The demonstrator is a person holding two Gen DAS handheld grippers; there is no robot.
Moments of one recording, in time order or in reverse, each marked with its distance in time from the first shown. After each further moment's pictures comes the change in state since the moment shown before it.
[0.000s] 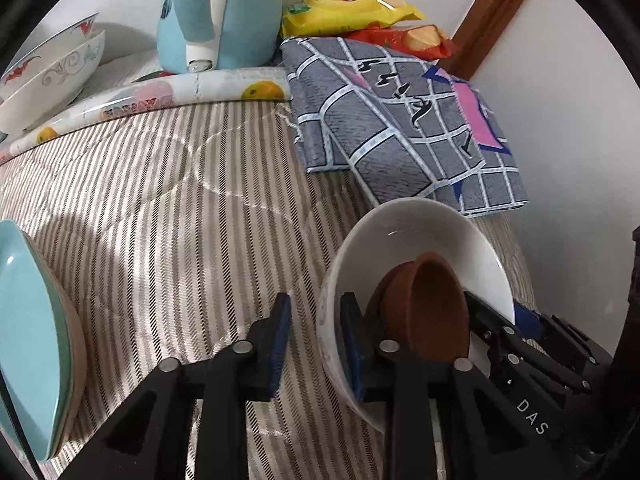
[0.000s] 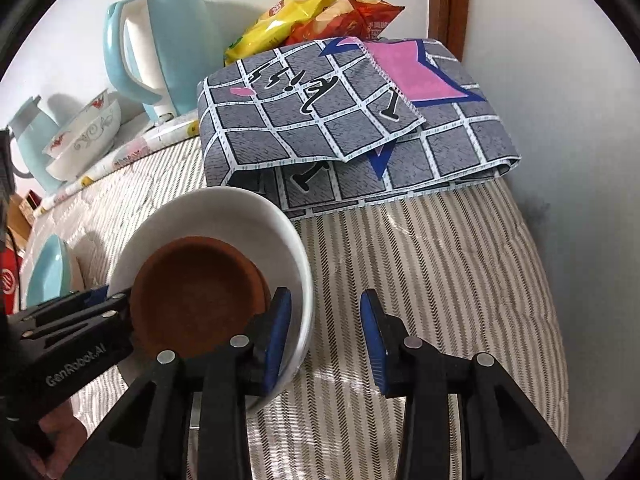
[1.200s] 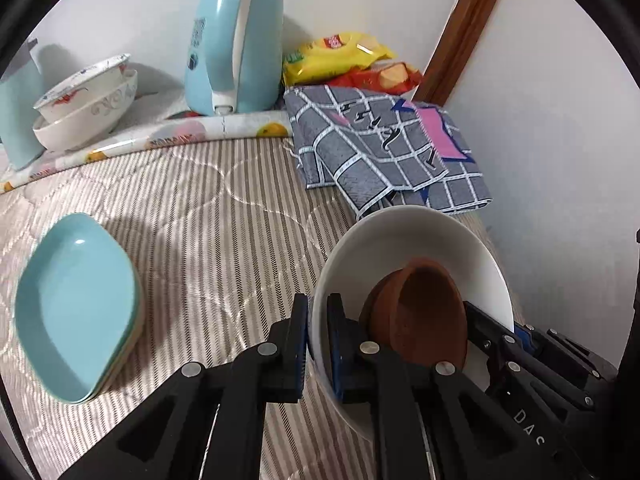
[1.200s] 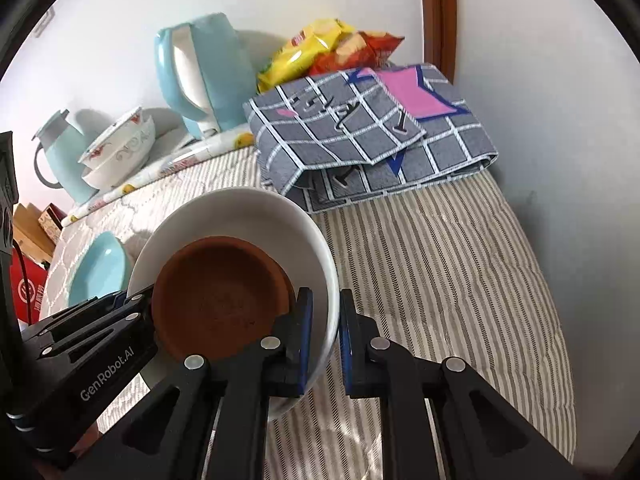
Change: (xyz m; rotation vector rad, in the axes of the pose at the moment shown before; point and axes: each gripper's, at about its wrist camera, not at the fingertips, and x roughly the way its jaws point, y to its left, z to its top) left arm -0.073 -0.002 -0.030 0.036 -0.112 0.027; right arm -0.068 0.031 -0.035 0.036 -0.065 0.023
